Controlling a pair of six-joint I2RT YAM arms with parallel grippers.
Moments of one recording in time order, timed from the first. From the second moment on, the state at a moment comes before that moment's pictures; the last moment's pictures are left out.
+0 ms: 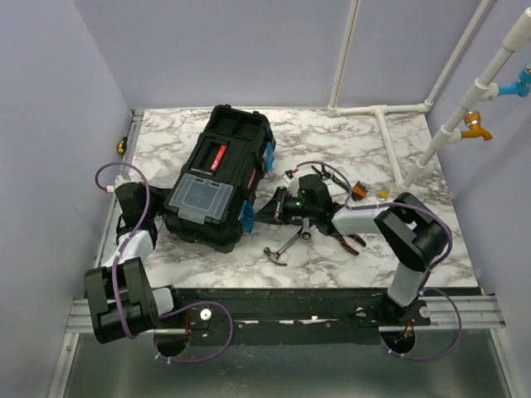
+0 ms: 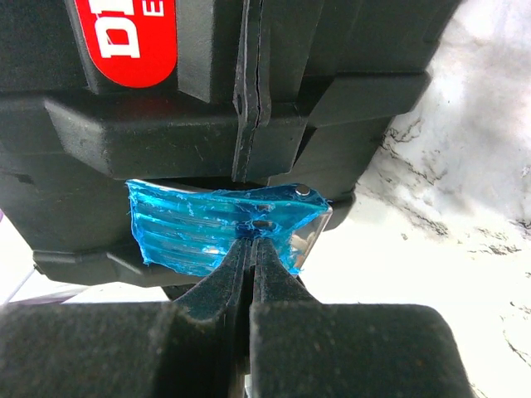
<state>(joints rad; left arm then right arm) 0.28 1.21 0.44 0.31 0.32 -0.89 0.73 1.79 0.79 0.64 -0.54 1.17</state>
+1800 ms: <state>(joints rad) -0.01 0.70 0.61 -0.30 0.20 -0.65 0.54 1.03 0.80 -0.08 0.21 0.56</state>
